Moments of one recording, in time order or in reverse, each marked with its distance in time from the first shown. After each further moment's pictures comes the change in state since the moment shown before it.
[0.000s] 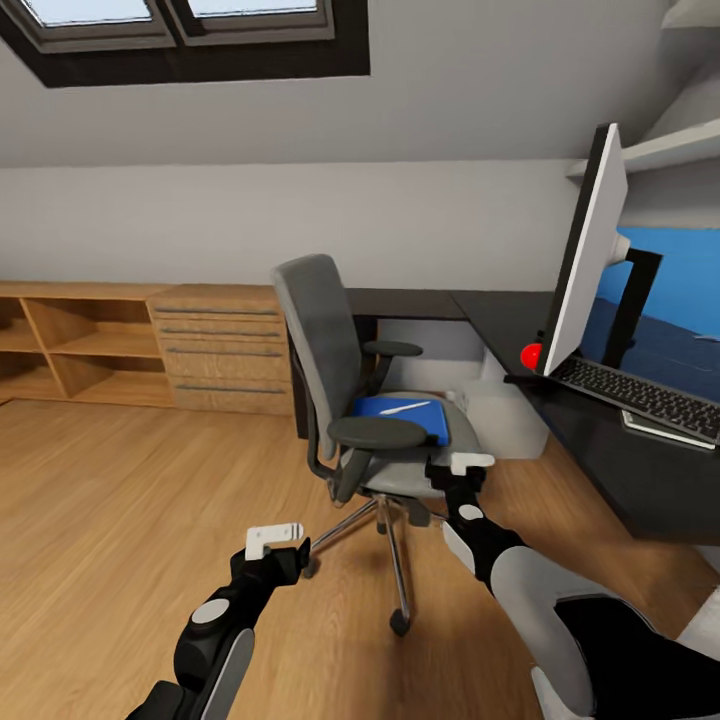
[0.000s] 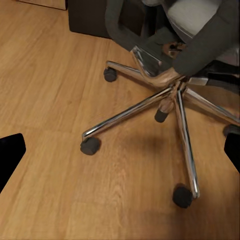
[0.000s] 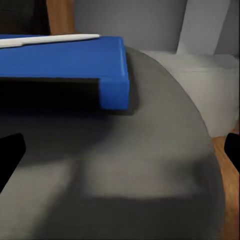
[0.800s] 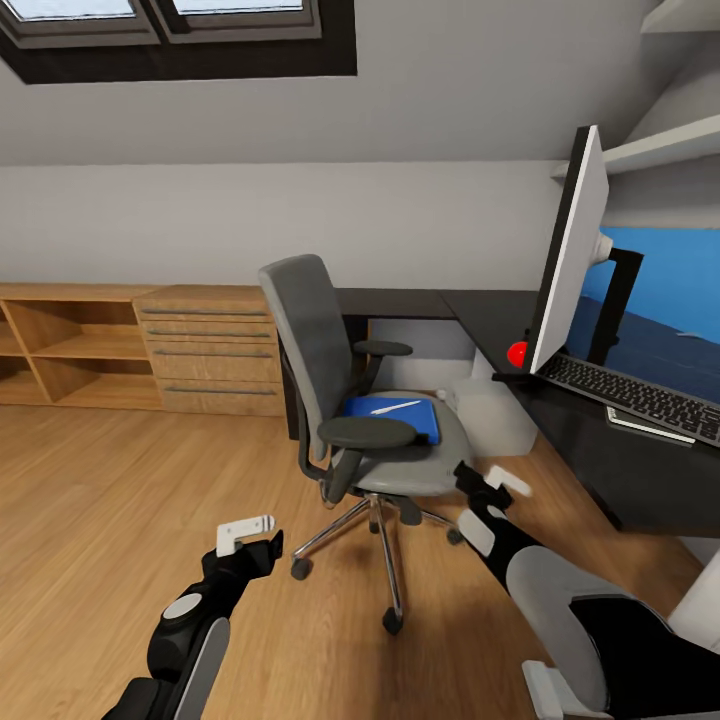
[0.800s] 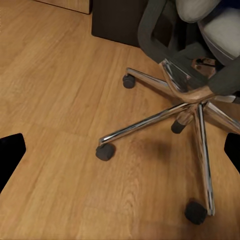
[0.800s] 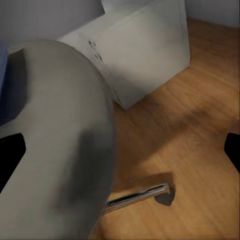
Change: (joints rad) left arm 0.000 -0.001 0.123 -0.016 0.003 0.001 -0.001; right arm 0.000 -0.051 -0.021 0.001 -0.522 -0.008 0.009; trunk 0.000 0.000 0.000
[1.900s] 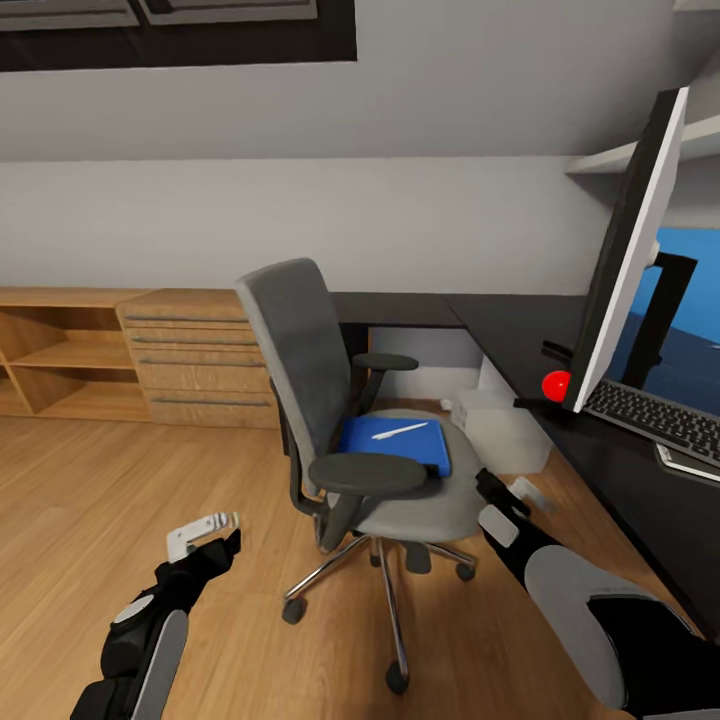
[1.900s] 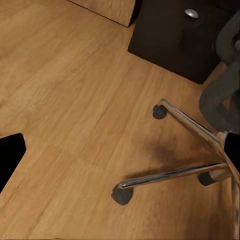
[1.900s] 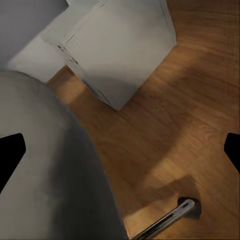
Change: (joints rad) left arm 0.000 -0.003 0.205 -0.005 0.052 0.001 -0.006; right arm 0.000 -0.060 -0.007 -0.004 -0.249 0.050 -0.002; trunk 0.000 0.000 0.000
